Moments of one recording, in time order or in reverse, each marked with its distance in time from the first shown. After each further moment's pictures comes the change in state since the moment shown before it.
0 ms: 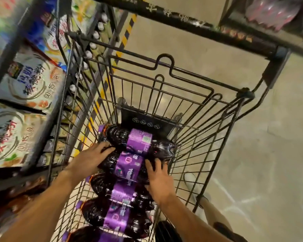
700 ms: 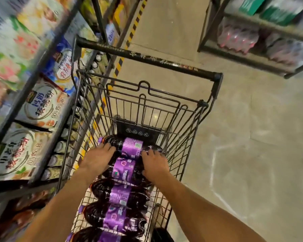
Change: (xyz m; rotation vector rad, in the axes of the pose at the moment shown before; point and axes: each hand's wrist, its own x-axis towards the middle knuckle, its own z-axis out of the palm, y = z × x) left_hand -0.030 0.082 -0.112 0.150 0.012 -0.138; right_hand -0.035 -0.010 -0.111 -0.169 0.084 -0.020
